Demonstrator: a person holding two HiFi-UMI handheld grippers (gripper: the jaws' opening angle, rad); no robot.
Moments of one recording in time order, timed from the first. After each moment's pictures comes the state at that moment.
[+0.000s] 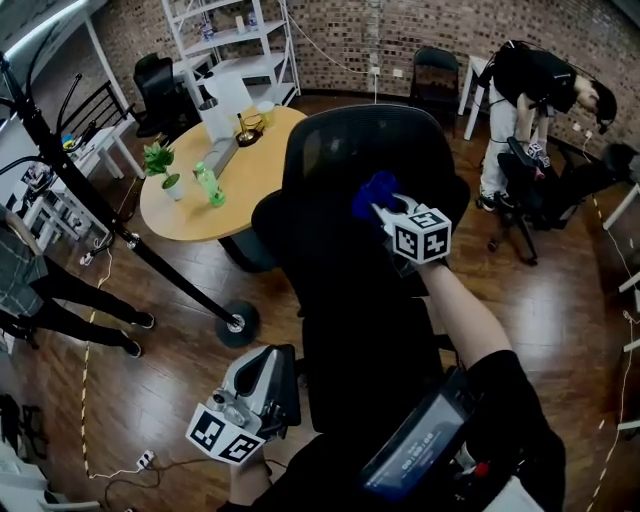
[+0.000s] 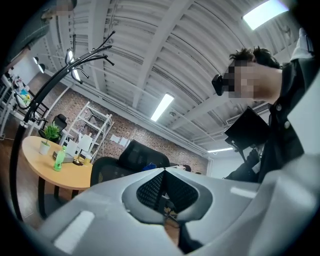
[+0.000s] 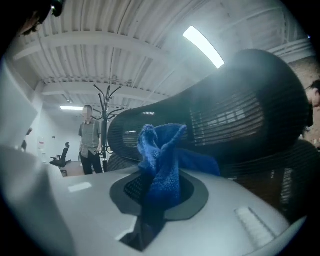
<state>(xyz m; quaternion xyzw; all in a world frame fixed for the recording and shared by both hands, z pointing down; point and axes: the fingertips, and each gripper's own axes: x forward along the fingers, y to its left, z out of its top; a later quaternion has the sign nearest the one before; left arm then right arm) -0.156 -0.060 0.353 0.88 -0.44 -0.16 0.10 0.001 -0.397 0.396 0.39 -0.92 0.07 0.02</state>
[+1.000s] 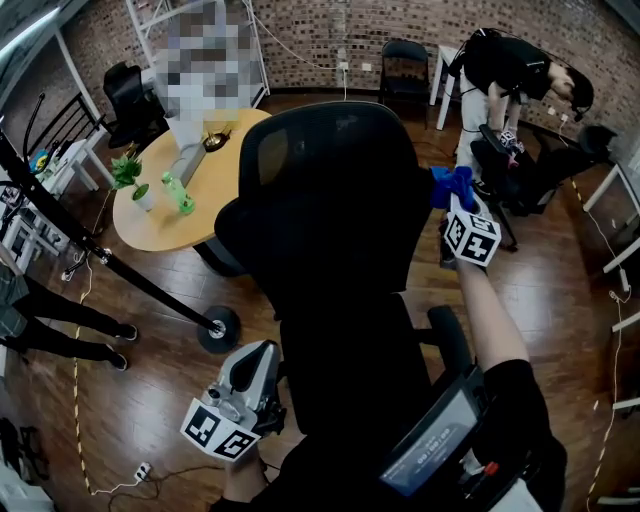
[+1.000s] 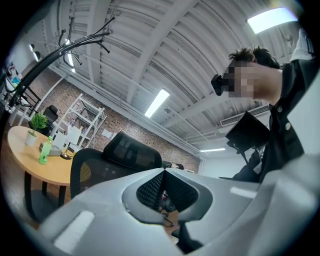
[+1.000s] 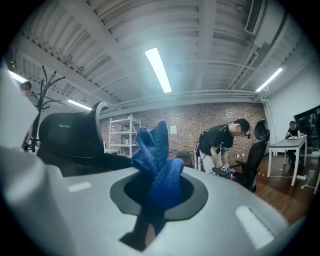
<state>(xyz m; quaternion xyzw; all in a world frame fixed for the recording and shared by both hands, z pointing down) -0.103 -0.082 0.350 0.90 -0.39 -0.16 0.11 0.295 -0.401 0.389 0.70 -0.71 0.05 0.00</state>
